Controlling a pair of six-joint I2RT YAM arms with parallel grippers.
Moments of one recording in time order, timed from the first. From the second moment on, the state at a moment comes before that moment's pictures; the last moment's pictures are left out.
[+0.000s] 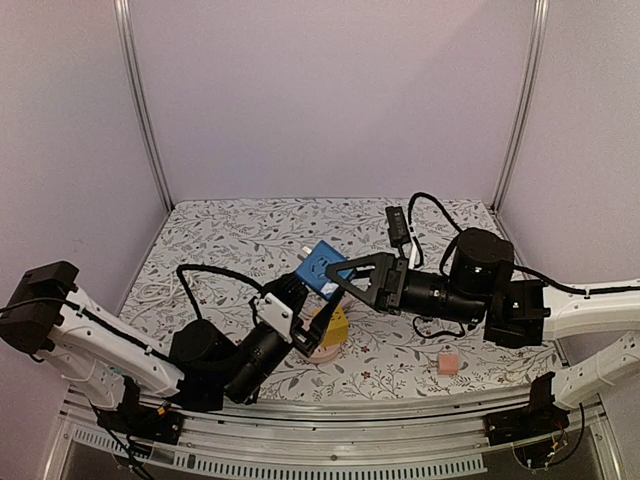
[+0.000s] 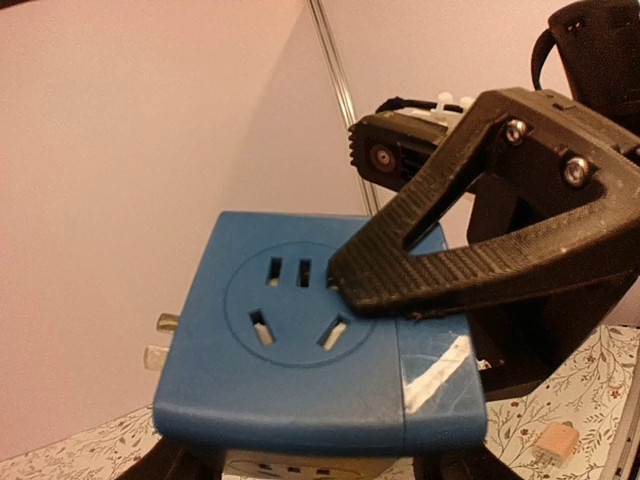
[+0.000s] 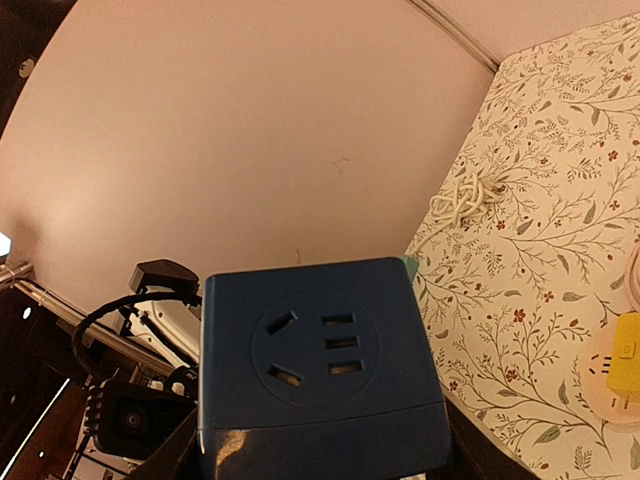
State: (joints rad) left arm -1.50 1.53 0.61 1.30 -0.79 0.50; right arm 1.20 1.21 0.82 0.37 -0.04 1.02
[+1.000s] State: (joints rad) left arm -1.46 1.12 0.62 0.48 -0.57 0.11; right arm 1.20 0.99 0.78 0.19 0.08 0.59
